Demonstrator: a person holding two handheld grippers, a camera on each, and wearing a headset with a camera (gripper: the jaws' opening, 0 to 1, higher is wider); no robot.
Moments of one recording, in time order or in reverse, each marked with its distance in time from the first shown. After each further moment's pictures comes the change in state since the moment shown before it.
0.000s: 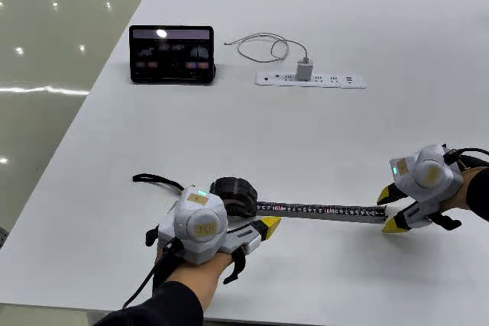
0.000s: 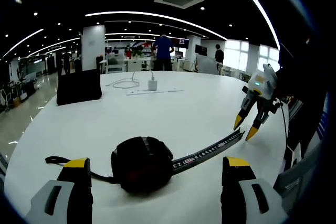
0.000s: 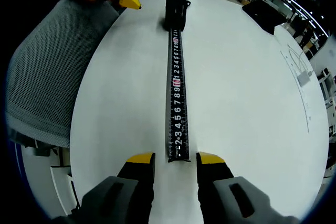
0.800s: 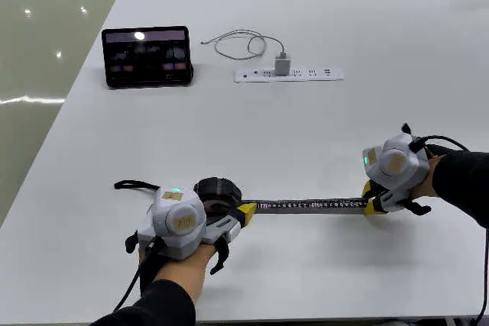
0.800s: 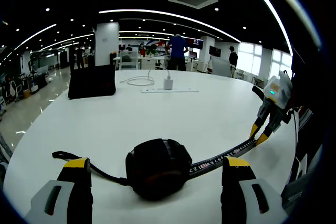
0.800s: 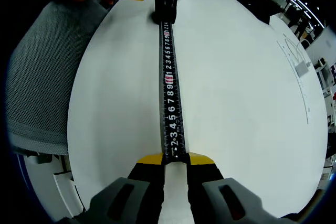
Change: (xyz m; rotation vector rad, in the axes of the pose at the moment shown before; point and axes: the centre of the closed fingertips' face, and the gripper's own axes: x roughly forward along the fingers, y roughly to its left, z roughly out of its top) left arm 0.012 0.025 0.000 -0.077 0.007 0.102; right arm 0.006 -0.003 0.001 0.056 0.085 -0.022
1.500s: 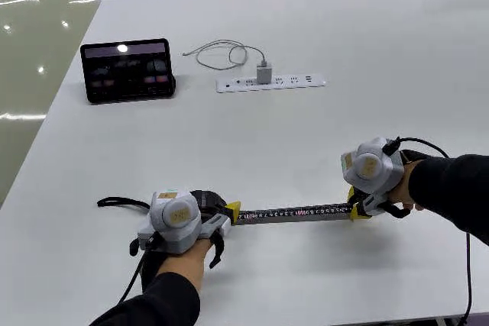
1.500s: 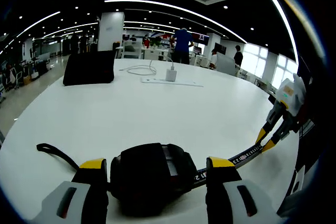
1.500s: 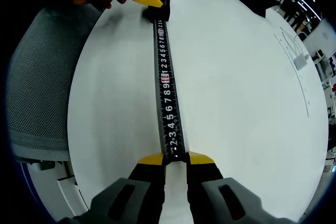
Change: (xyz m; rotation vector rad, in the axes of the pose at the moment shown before) left arm 0.037 -0.005 -0.011 -0.072 0.078 0.002; right arm 0.004 -0.006 -0.007 0.045 0.010 -0.008
